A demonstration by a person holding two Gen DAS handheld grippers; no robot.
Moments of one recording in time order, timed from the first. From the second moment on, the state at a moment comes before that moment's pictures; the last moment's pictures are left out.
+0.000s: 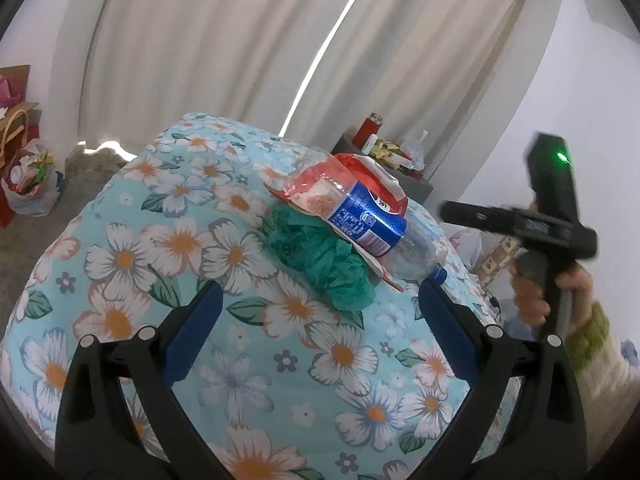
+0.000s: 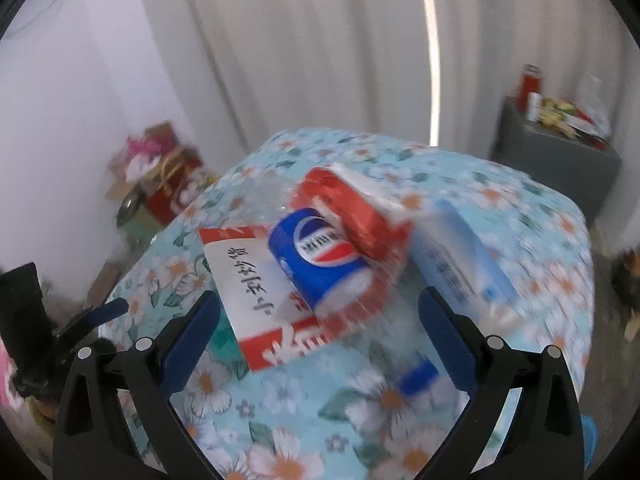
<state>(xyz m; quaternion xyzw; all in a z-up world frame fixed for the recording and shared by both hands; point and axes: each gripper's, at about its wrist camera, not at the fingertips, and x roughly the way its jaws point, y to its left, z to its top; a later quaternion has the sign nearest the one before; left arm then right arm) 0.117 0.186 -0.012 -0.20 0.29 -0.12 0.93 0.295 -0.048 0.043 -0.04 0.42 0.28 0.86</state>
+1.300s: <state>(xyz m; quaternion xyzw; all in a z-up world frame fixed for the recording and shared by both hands) 0.193 0.155 -0.060 -0.26 0.38 -0.16 0.87 0.334 0.000 -0.012 -0.16 0.49 0.22 0.83</state>
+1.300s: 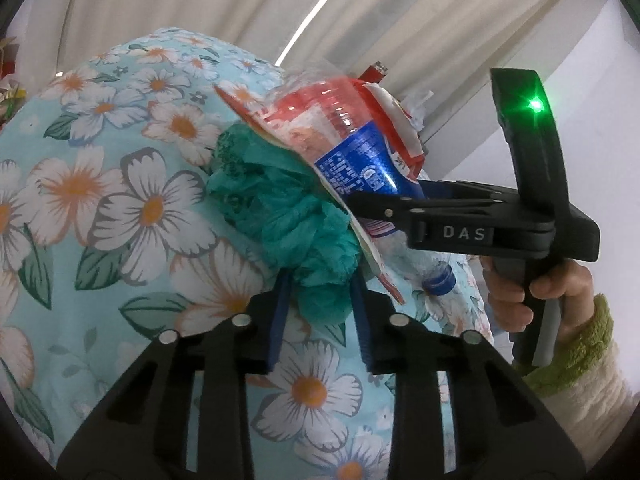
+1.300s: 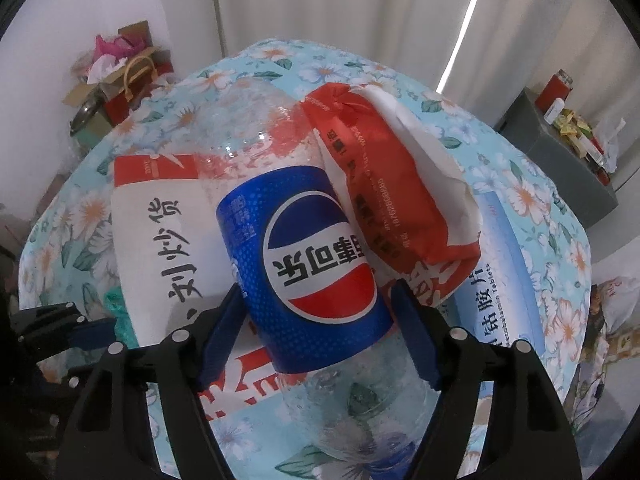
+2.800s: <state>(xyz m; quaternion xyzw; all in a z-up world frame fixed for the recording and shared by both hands) 0.085 0.091 -0.028 -0.17 0.45 -0.25 0.84 0.145 -0.210 -0.052 0.35 0.48 0.15 0.79</state>
